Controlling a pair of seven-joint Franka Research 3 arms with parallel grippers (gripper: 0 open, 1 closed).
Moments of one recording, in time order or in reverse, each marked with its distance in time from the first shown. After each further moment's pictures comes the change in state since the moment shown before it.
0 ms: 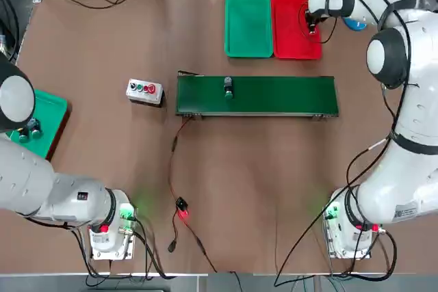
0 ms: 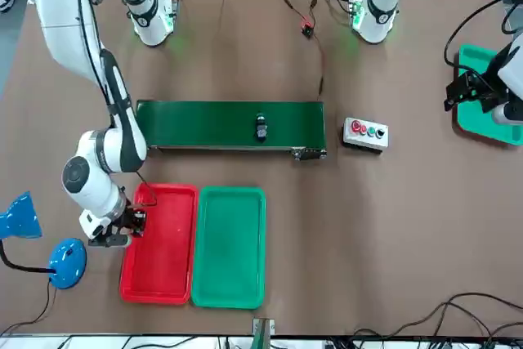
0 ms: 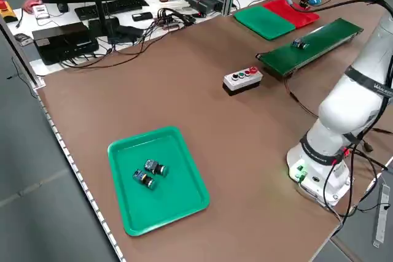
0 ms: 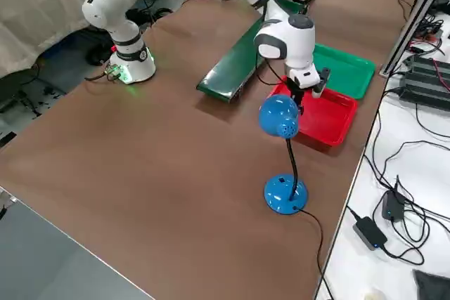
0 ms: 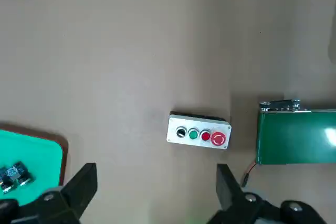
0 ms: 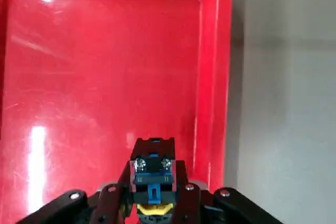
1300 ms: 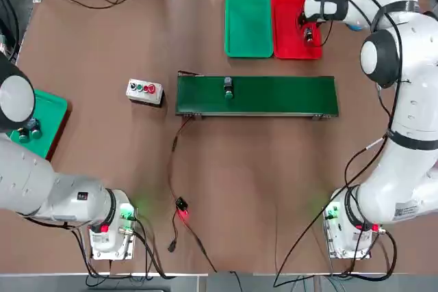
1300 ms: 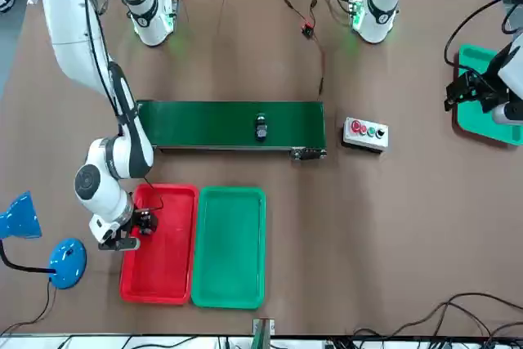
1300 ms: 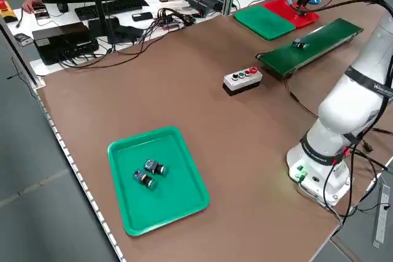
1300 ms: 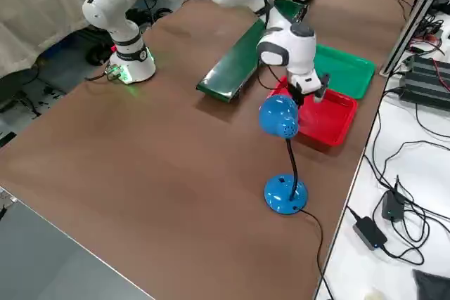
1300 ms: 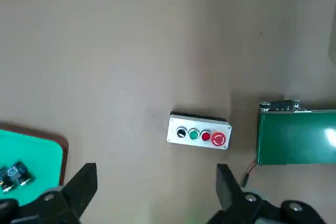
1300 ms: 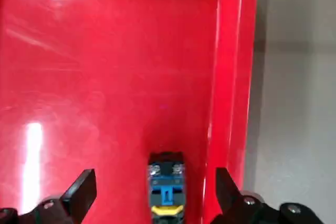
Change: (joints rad) left arm 0.002 0.000 0.000 0.001 0.000 0.000 0.000; right arm 0.012 0.044 0.004 0.070 -0.001 -0.047 -0.015
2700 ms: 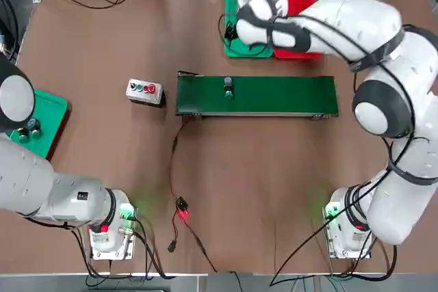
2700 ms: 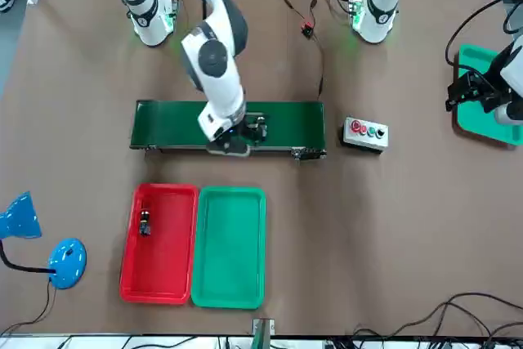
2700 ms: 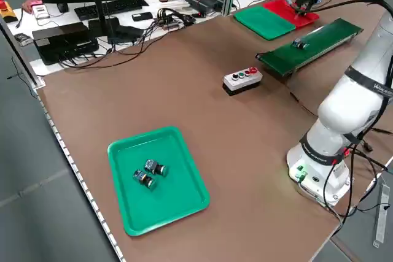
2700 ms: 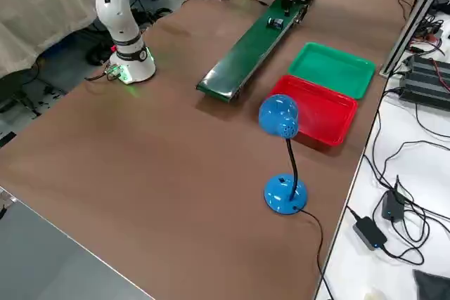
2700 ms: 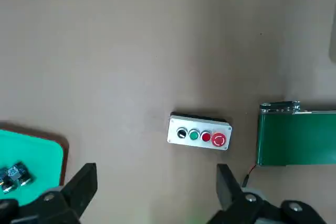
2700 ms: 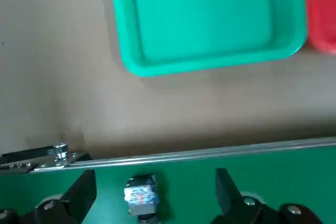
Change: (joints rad) left arm 0.001 0.001 0.001 0.004 0.000 0.000 0.000; right arm 0.611 -0.252 0.021 -0.079 0.028 -0.188 0.829
